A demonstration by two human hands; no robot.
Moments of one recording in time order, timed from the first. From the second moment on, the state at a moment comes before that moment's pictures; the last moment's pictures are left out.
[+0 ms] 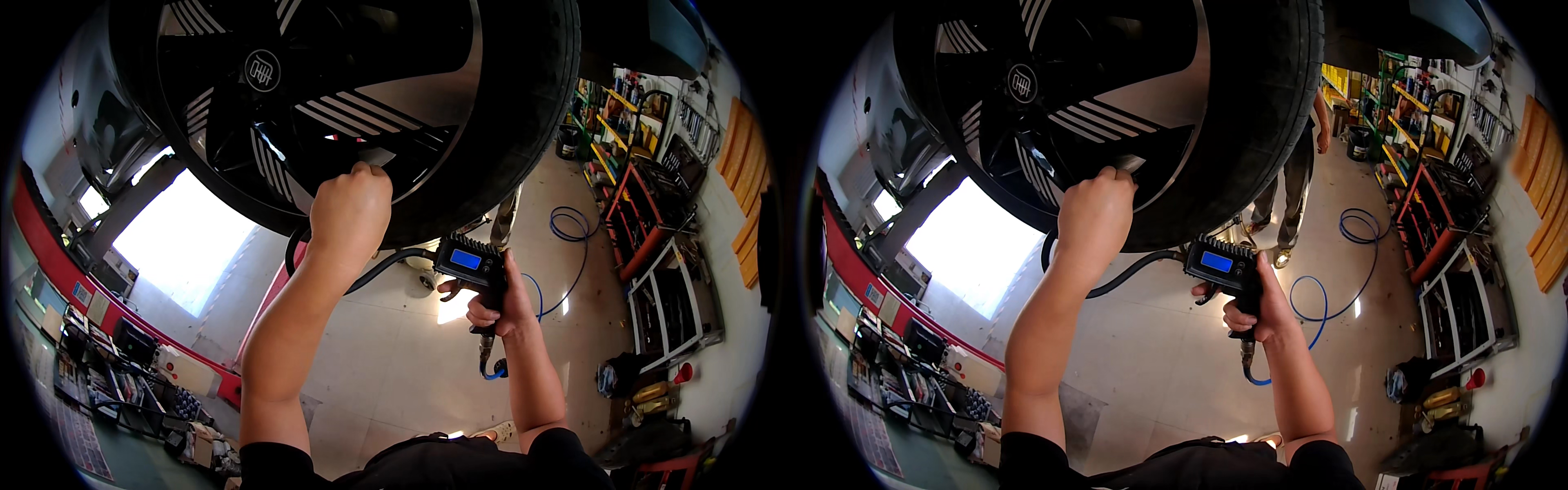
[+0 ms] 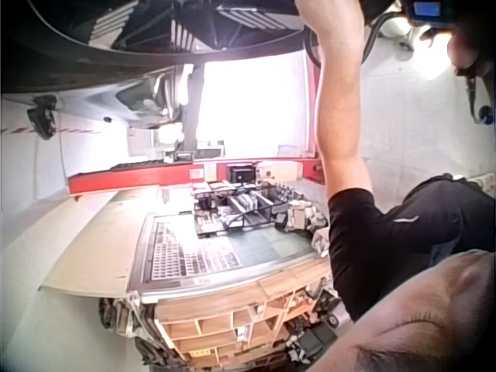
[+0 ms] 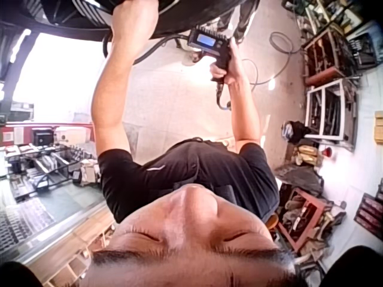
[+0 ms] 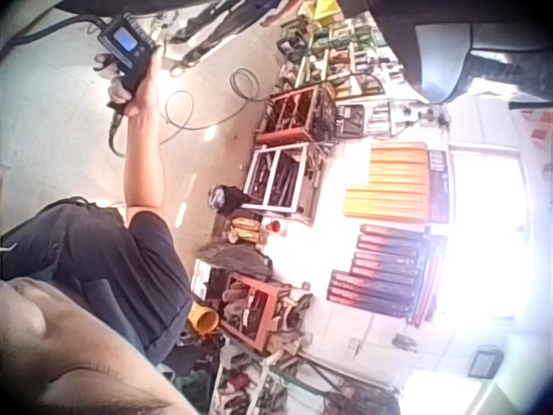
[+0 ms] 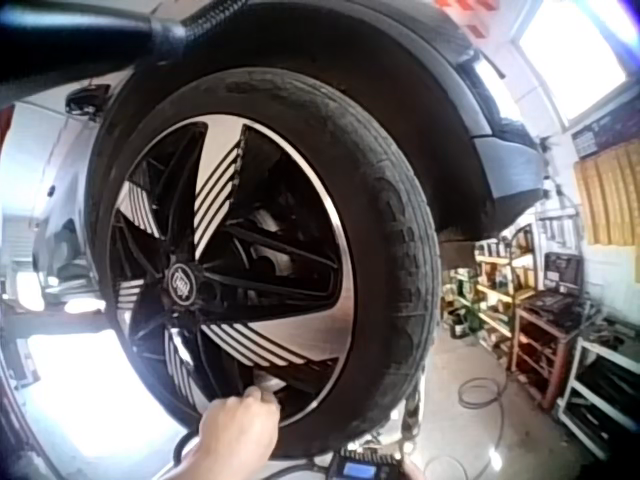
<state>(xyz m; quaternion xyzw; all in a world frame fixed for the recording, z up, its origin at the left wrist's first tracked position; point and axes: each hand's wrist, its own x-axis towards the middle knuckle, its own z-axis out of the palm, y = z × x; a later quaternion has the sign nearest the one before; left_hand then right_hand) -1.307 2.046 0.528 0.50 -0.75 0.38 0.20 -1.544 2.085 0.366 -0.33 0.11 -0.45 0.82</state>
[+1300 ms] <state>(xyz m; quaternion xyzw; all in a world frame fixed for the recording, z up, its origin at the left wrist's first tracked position) -1.307 2.048 0.528 0.52 -0.75 0.37 0.19 -1.546 2.082 0.349 -0.35 0.11 -0.42 0.83</state>
